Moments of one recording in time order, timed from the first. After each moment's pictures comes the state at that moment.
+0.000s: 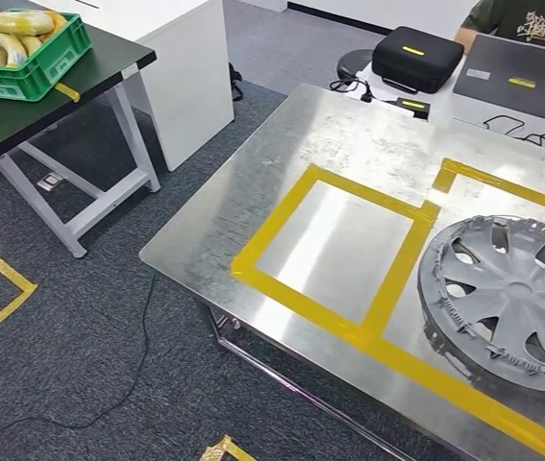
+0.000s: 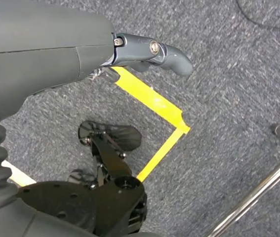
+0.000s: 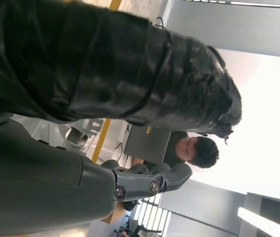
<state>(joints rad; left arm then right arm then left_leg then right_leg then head) 0.01 0.01 -0.29 -0.15 0.55 -0.11 -0.65 0.24 0.04 -0.50 -1.90 -0.08 0.07 -0.58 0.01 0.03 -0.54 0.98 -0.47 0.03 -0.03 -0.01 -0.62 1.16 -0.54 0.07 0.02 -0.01</state>
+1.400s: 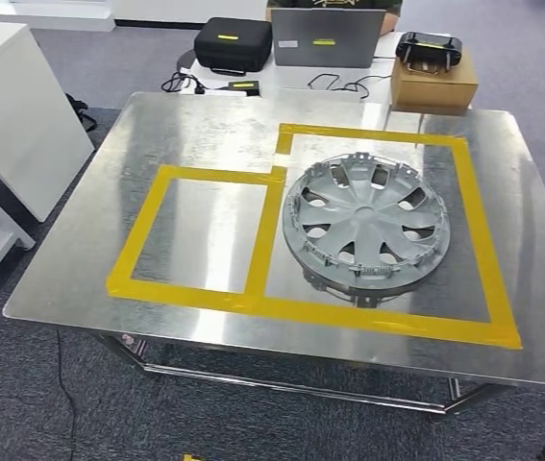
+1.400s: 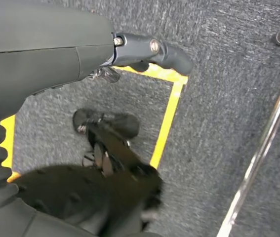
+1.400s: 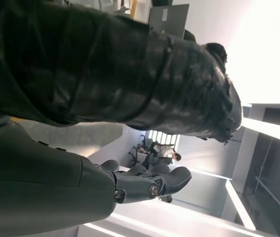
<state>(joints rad) 0.02 0.01 -0.31 -0.14 0.58 -0.11 -0.64 0.30 0.10 -0.38 -1.98 -0.02 -0.01 -0.63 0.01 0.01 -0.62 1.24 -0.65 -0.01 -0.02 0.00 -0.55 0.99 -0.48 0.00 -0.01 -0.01</state>
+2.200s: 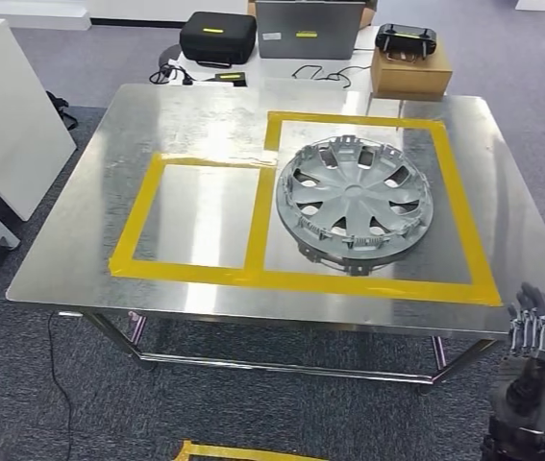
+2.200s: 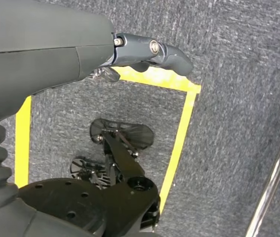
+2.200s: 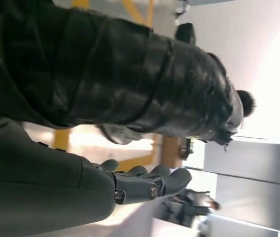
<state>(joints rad) 0.01 0.00 -0.35 -0.13 0.60 -0.11 -0.63 0.29 0.10 -0.20 -1.88 -0.07 0.07 -0.51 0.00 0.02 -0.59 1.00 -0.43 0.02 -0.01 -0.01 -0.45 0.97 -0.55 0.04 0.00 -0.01</state>
